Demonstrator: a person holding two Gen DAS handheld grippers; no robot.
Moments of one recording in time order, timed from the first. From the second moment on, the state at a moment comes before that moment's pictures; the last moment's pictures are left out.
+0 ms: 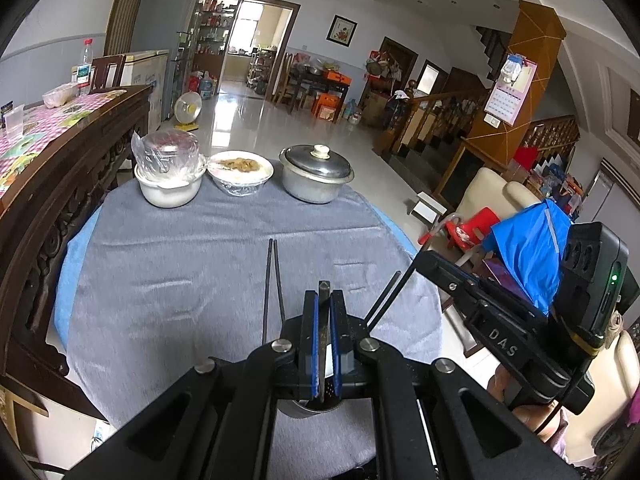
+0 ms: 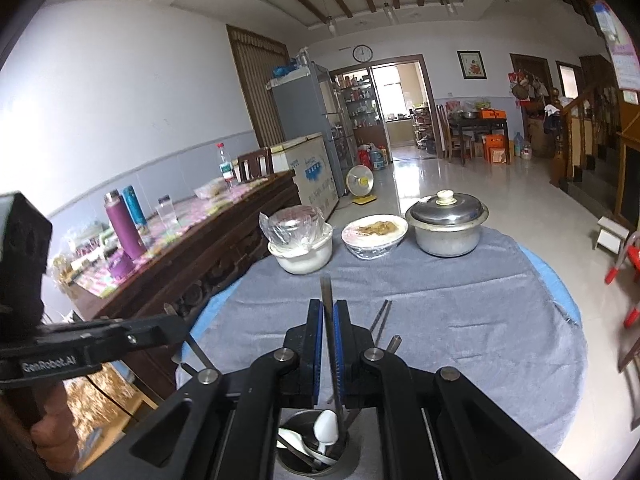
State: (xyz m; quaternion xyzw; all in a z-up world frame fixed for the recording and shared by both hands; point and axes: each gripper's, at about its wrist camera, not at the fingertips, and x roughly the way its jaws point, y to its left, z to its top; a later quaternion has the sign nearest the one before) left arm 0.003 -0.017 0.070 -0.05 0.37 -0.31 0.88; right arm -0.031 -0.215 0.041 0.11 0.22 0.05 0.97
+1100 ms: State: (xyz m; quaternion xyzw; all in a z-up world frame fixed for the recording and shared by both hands) left arm 0.003 0.036 0.019 -0.06 0.37 -0.21 0.90; right arm -0.026 -0.283 0.003 0.23 0.27 -0.01 0.93
